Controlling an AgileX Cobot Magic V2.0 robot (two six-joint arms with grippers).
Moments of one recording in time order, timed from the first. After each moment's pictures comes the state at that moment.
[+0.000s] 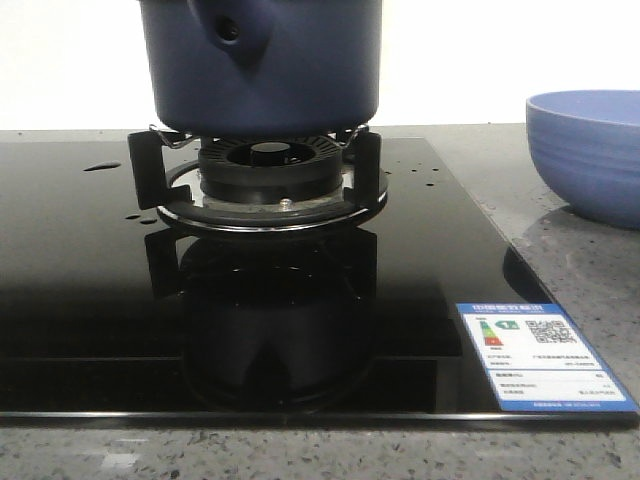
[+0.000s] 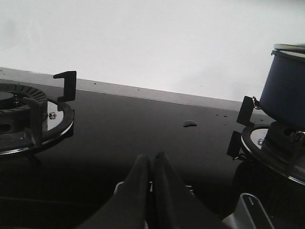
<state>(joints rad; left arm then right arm) -0.08 0.00 0.00 -0.14 0.07 -0.01 -0.05 0.30 -0.25 0.86 0.25 -0.80</state>
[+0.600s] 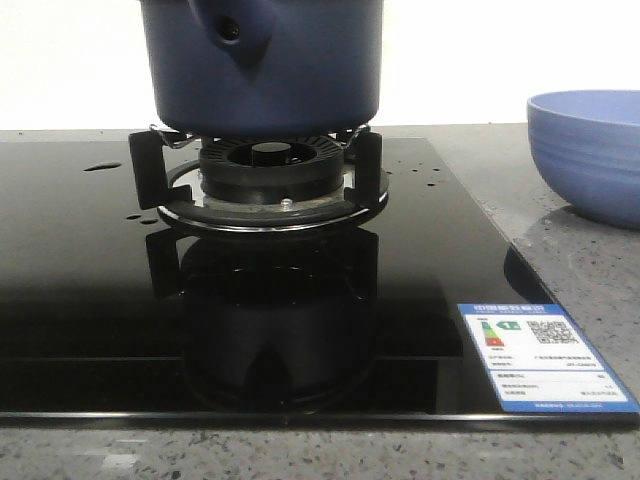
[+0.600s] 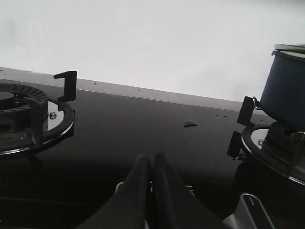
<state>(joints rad) -0.08 0.00 0.00 -0.14 0.07 -0.01 -0.05 0.16 -0.02 0.12 -0.03 -0.05</state>
